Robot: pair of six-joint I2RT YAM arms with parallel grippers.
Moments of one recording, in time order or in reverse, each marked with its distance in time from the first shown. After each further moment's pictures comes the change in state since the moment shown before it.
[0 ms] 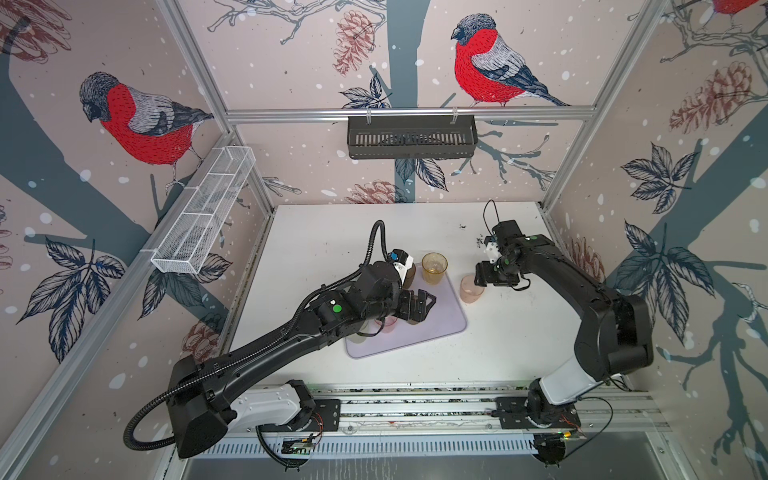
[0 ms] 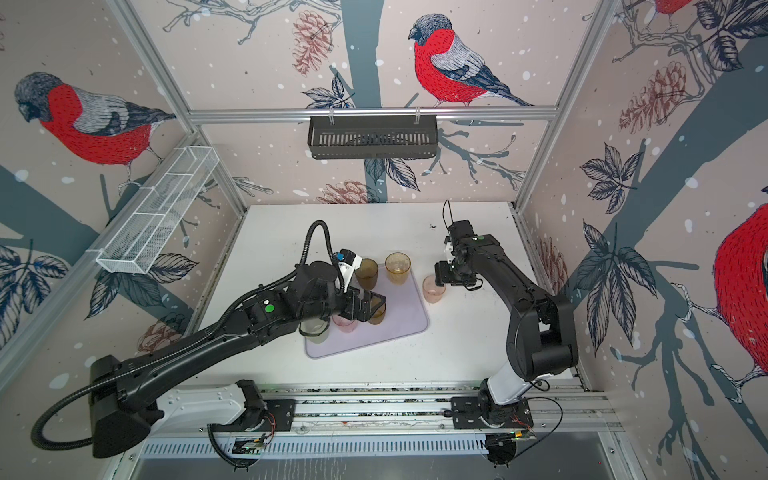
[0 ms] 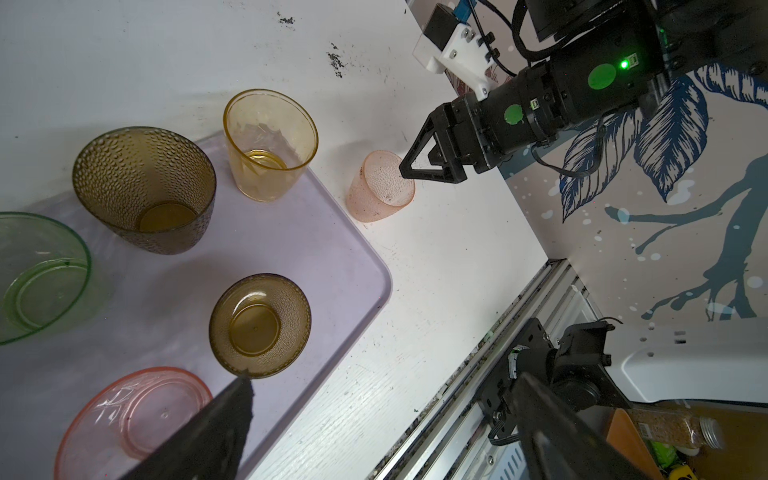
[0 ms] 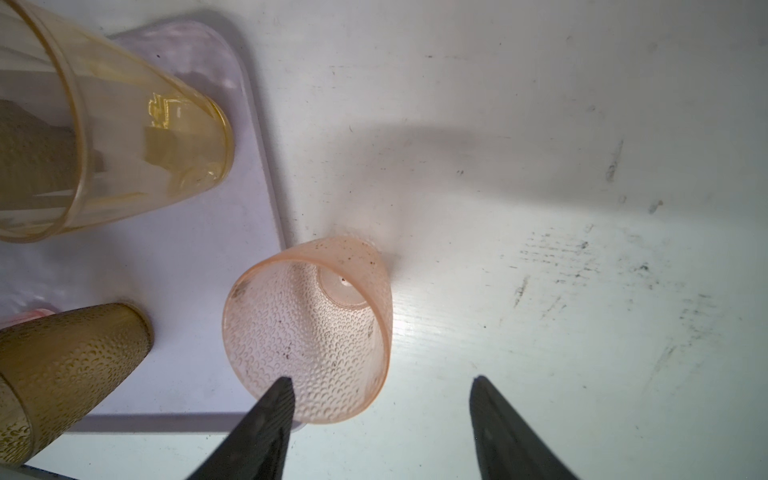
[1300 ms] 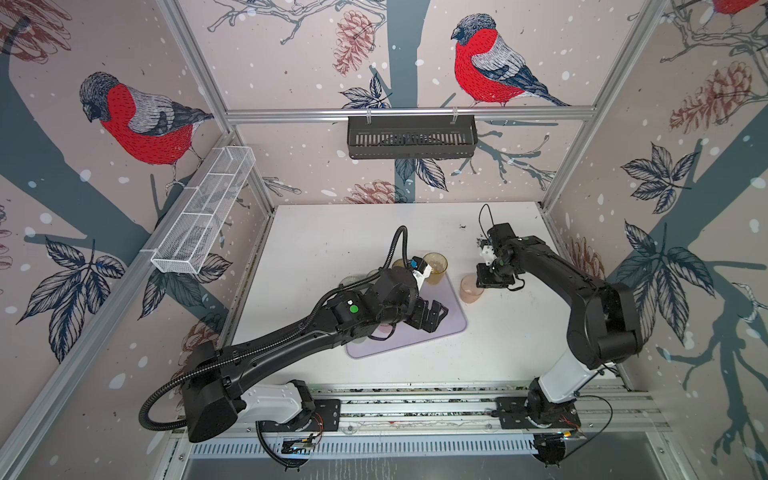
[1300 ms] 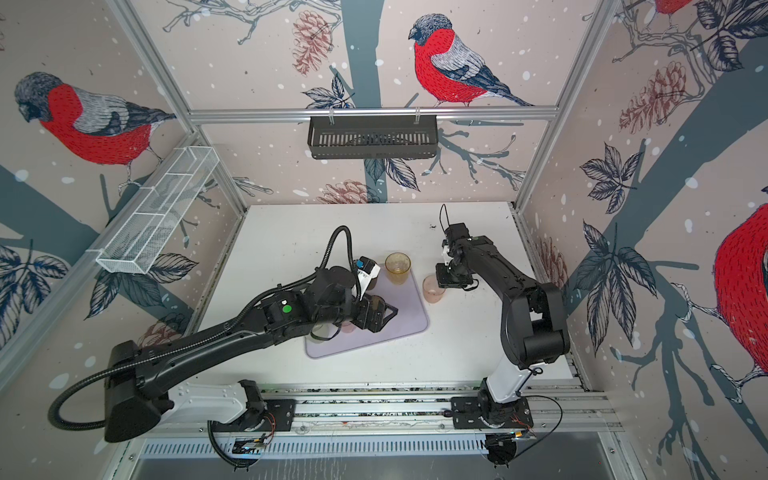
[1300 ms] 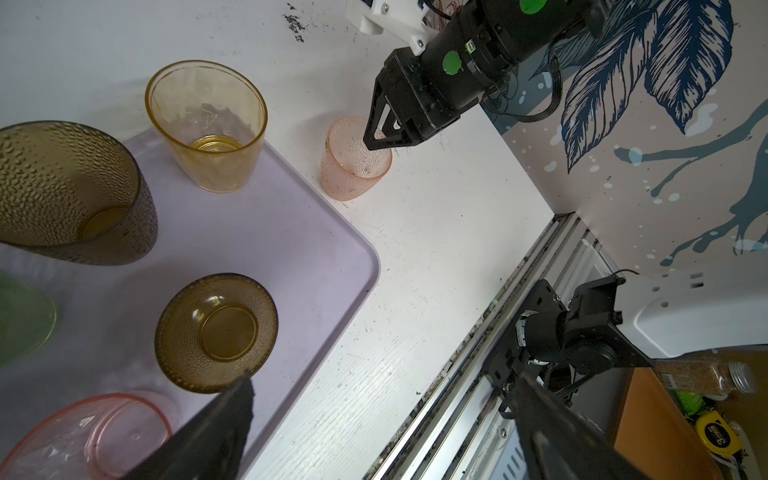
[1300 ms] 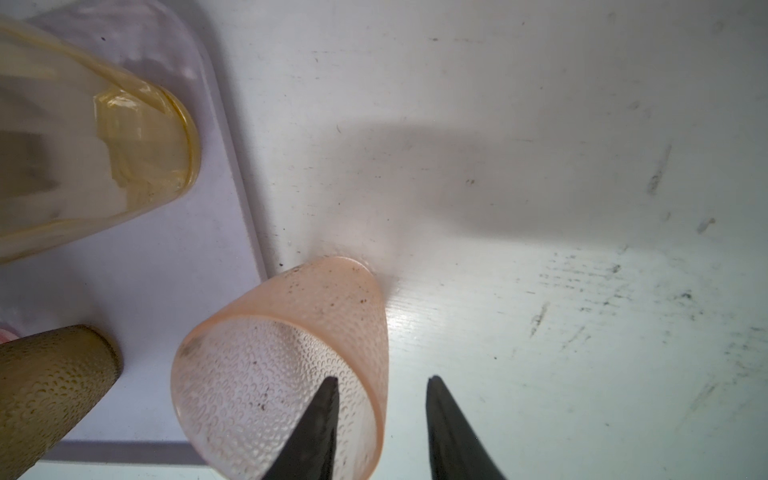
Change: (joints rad) left arm -0.082 0.091 0.040 -0.001 -0.004 0.079; right arm 0.003 0.079 -0.010 0.048 -0.002 -0.004
